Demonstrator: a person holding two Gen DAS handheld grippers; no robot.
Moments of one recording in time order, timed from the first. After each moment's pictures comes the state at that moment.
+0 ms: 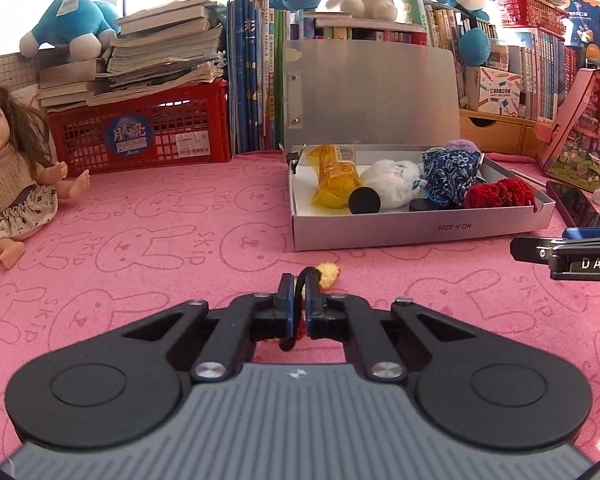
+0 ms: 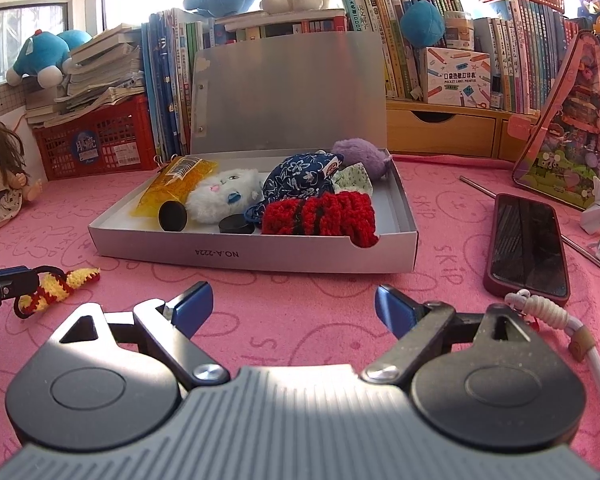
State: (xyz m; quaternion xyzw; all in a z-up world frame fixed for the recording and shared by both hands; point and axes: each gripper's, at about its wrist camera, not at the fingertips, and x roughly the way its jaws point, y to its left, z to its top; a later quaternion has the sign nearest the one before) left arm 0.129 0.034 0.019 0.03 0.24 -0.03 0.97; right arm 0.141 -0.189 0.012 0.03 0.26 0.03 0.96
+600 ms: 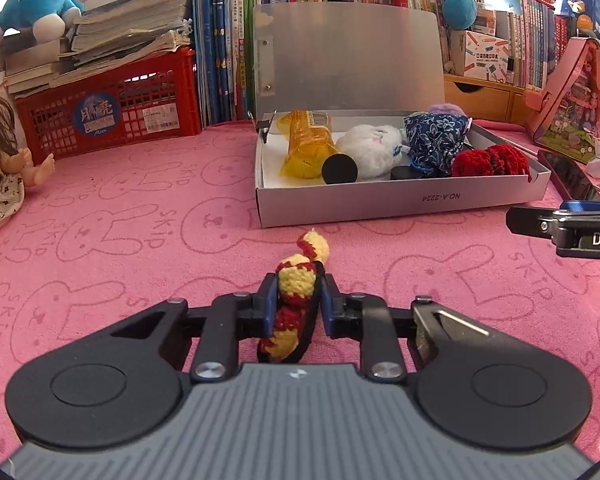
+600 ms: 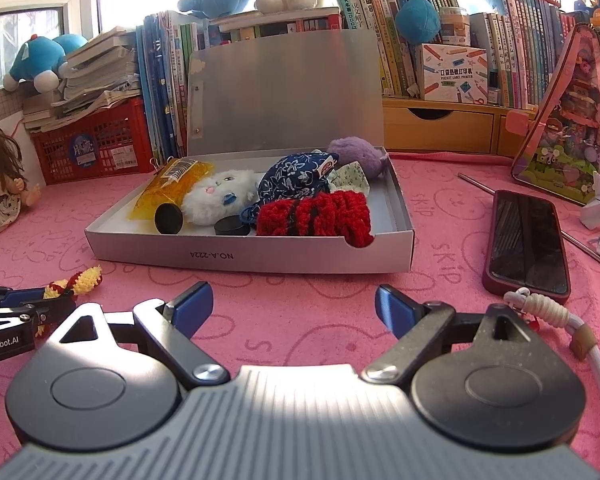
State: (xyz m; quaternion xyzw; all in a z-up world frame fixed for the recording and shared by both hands) left arm 0.154 0.020 0.002 0.04 0.29 -0.06 0.95; right arm 0.143 -0.194 0.012 0.04 0.26 0.03 0.96
